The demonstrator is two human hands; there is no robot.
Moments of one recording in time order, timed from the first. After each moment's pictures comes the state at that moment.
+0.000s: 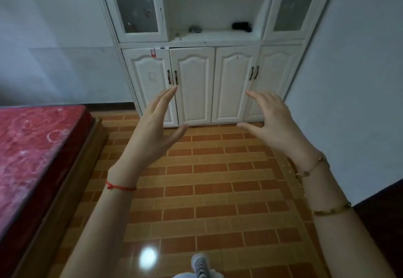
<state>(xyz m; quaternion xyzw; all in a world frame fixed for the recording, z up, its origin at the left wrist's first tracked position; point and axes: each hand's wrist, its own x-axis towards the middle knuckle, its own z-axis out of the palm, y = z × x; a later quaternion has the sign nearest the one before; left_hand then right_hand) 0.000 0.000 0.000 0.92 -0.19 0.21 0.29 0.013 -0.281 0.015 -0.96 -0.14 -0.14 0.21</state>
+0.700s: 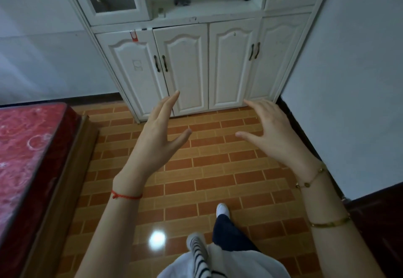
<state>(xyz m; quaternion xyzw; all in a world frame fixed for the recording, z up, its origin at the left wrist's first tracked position) 0.143 -0.023 -0.044 0.93 -0.18 0.12 0.29 0.140 -0.293 -0.044 -0.96 -0.10 -0.07 0.24</state>
